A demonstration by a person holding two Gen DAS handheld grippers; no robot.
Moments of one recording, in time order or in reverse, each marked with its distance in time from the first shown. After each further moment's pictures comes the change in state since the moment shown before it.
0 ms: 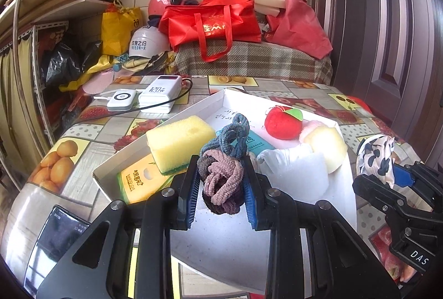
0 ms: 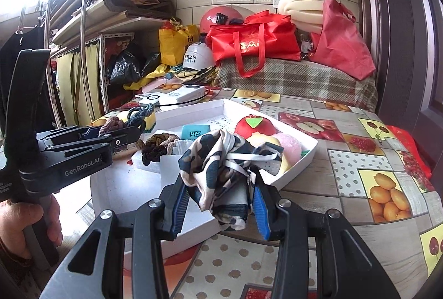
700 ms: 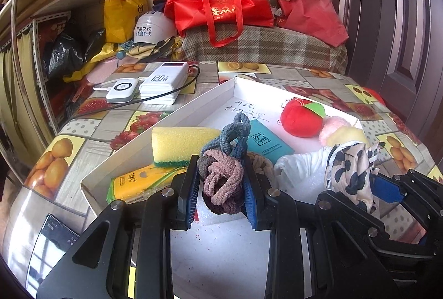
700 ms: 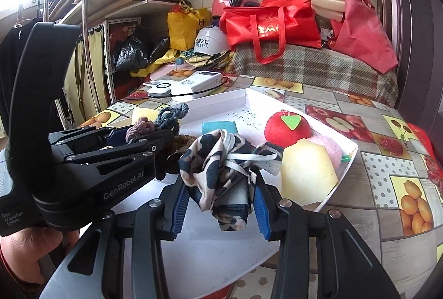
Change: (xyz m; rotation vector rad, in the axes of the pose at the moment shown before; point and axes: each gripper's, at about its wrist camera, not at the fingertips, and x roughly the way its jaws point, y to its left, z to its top) left arm 0.035 -0.001 0.010 0.000 0.078 0.058; right arm 0.045 0.024 0.016 0.003 0.093 0.047
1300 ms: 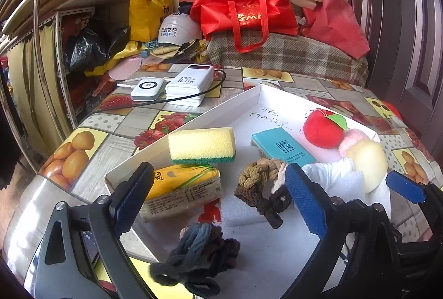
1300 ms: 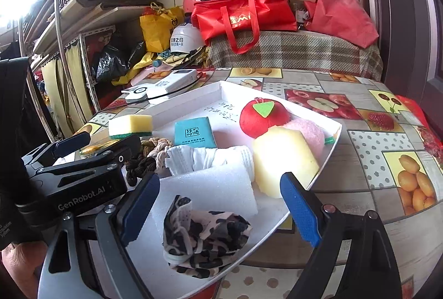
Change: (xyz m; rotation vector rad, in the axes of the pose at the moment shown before) left arm -0.005 0.015 -0.001 -0.083 -0.031 0.098; right arm 0.002 -0.021 -0.001 0.120 0.015 -0.052
